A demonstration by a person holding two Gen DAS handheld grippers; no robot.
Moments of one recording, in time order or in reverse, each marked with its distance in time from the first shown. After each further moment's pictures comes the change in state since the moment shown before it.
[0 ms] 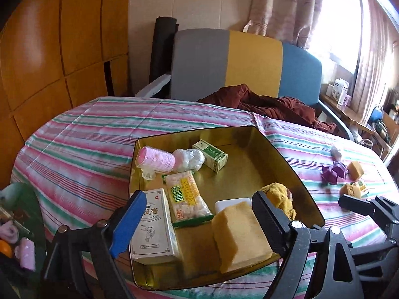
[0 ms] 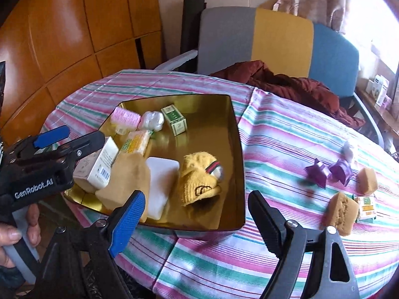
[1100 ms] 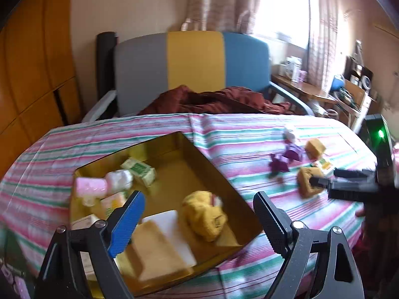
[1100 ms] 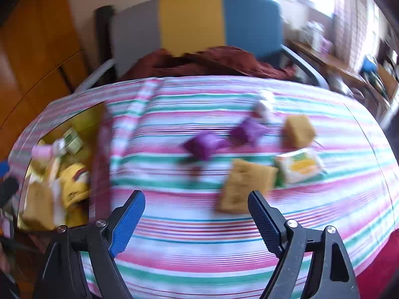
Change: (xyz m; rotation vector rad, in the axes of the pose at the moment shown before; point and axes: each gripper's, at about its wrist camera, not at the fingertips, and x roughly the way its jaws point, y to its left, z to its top) left arm -0.005 -0.103 0.014 0.227 0.002 -0.204; right arm -0.024 -0.186 -0.028 0.373 0.064 -0.255
